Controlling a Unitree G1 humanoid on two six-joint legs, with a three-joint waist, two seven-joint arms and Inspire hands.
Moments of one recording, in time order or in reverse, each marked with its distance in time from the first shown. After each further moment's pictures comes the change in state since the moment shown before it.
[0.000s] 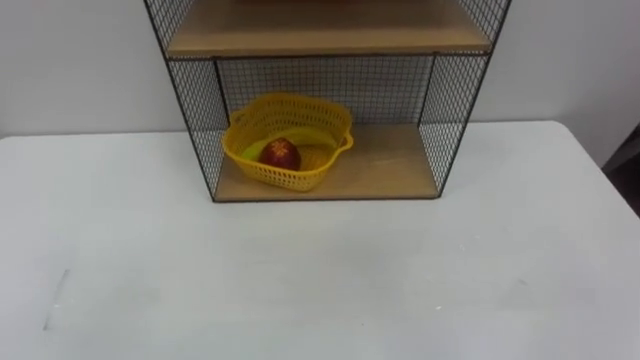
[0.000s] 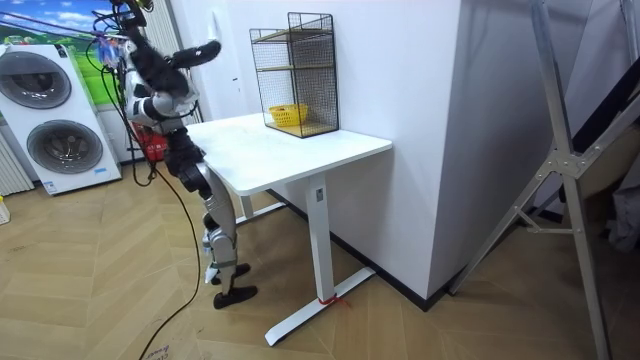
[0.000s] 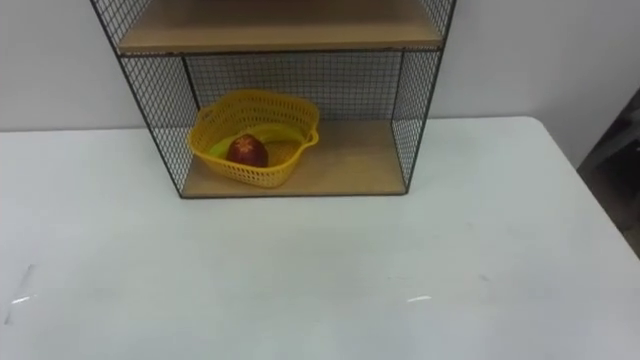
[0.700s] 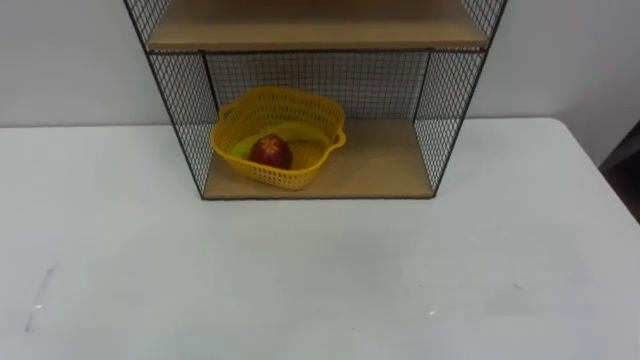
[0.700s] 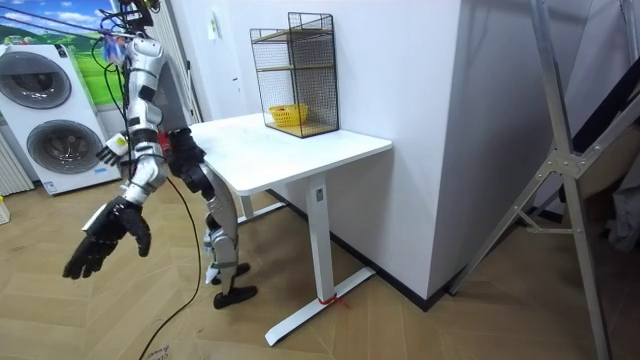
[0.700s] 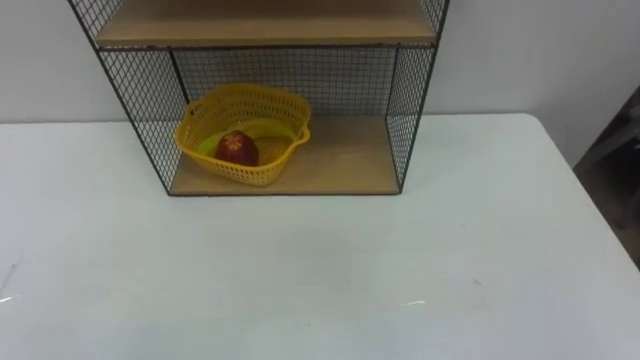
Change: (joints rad) left arm -0.011 -0.173 -0.253 0.877 -0.417 0.030 -0.266; right arm 0.009 0.221 0.371 1.169 0.530 0.040 0.279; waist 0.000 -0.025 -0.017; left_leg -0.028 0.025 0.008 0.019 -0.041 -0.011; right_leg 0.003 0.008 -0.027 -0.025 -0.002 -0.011
